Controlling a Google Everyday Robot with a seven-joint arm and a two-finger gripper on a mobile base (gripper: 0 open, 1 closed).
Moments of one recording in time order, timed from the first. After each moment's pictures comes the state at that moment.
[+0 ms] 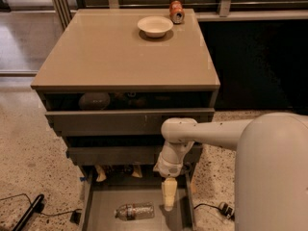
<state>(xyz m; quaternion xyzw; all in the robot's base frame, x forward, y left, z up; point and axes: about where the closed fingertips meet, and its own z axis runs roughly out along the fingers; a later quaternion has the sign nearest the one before) 0.461 -0.032 0.451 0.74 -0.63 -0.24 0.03</state>
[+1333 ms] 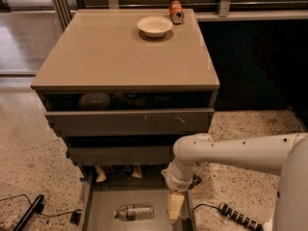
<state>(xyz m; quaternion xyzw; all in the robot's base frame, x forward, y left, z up) 0.439 -0.051 0.446 0.72 -0.67 -0.18 -0.05</state>
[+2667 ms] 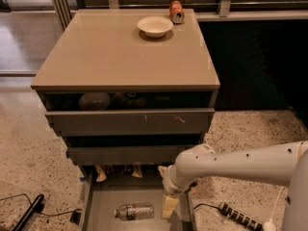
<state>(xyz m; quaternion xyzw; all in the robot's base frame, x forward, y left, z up) 0.456 -0.034 0.434 0.70 -0.68 -0.13 -0.15</state>
